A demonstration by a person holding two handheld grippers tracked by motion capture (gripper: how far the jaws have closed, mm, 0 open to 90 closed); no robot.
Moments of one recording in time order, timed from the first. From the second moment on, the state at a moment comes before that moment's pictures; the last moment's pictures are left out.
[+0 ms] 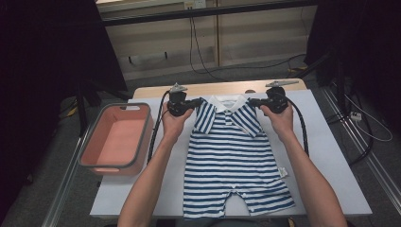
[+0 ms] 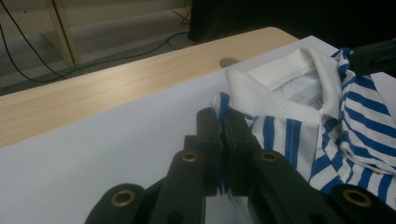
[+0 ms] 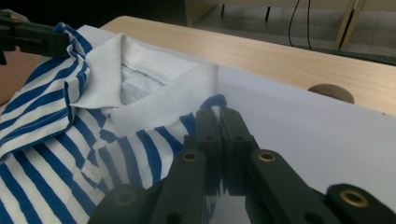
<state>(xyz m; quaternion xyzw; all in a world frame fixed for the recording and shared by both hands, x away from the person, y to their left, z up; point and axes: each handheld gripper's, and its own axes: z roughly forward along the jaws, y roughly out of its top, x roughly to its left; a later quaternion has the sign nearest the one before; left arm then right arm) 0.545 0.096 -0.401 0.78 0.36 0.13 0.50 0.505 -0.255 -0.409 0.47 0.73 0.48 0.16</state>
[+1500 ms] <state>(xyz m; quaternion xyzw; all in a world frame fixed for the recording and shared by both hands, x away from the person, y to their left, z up) 0.553 0.113 -0.329 0.74 0.33 0.17 0.56 0.519 -0.258 -0.327 0.43 0.70 0.53 0.20</state>
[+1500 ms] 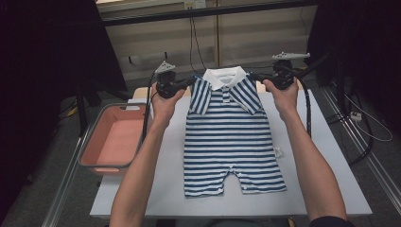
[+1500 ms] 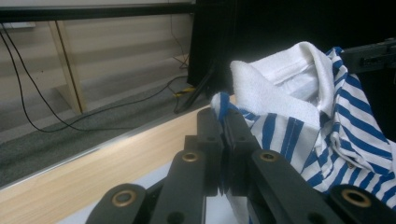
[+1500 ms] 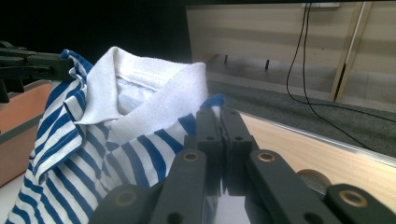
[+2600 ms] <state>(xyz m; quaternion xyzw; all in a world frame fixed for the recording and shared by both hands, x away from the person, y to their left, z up) 0.515 0.106 -0.379 0.76 0.31 0.17 0.54 0.484 -0.255 -0.380 0.43 0.71 0.53 0.19</state>
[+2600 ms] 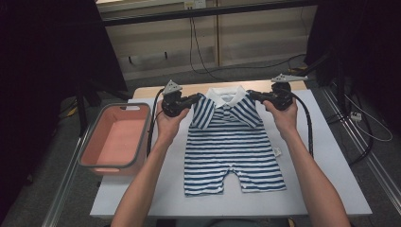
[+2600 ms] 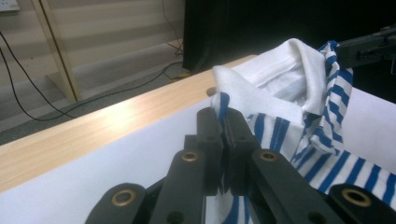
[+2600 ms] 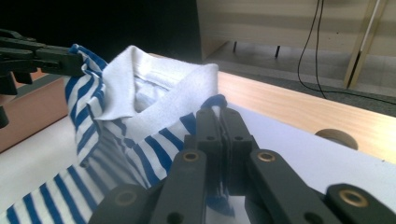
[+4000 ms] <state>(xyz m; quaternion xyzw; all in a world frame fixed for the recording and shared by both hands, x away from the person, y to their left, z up) 0.437 0.104 -0.406 0.81 0.22 0.15 0.52 0.407 -0.246 -0.399 0.38 0.76 0.50 0.17</state>
